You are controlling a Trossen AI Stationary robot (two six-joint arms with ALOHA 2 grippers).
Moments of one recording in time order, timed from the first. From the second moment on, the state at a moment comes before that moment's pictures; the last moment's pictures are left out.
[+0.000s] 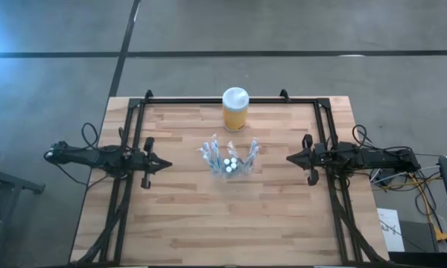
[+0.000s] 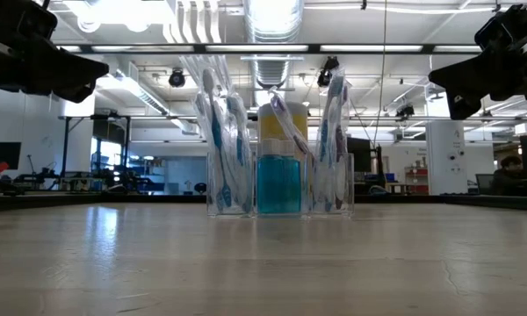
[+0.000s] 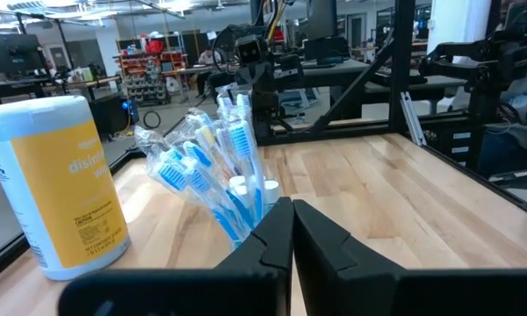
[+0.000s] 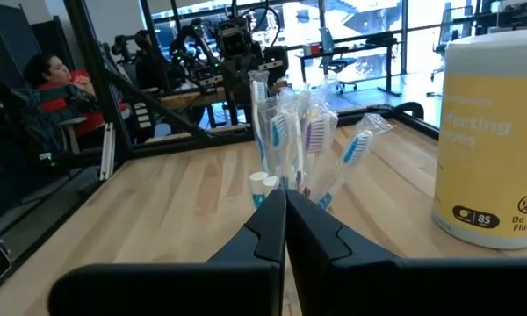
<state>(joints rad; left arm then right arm) -0.20 0.00 0.05 -0.07 -0.18 0.07 0.05 0.02 0.02 -0.02 0.07 0.18</state>
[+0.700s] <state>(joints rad) -0.20 0.00 0.05 -0.07 -0.18 0.07 0.05 0.02 0.02 -0.02 0.07 0.18</state>
